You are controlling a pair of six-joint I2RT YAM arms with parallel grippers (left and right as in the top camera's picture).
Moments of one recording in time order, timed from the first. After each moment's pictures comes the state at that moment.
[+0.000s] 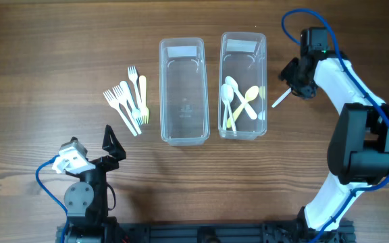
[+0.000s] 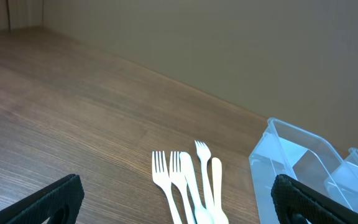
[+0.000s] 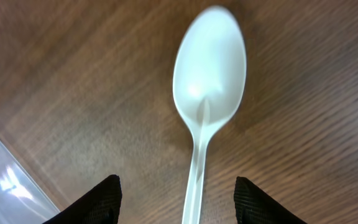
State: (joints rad) left arm -0.03 0.01 0.06 -0.18 -0.21 -0.38; right arm -0.04 2.00 1.40 -0.67 0.05 0.69
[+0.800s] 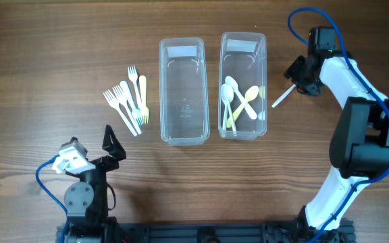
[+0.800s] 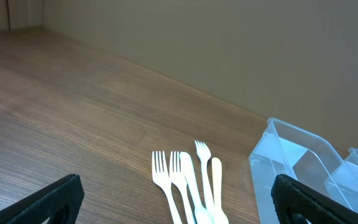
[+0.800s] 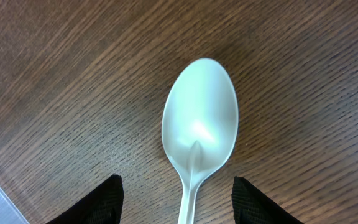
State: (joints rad) left arm -0.03 0.01 0.06 -0.18 -0.20 -0.38; right arm -0.08 2.05 1.42 -0.62 0.02 0.62
